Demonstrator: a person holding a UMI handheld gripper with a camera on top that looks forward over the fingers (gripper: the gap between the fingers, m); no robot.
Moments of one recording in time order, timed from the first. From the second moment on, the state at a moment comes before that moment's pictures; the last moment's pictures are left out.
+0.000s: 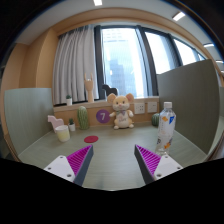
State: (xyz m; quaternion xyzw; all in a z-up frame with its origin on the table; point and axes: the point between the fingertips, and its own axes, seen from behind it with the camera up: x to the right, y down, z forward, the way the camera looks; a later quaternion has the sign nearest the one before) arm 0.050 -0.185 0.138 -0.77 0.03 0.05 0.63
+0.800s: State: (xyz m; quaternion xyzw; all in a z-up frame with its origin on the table) arm 0.303 -0.061 0.112 -0.76 0.08 -0.04 0.64
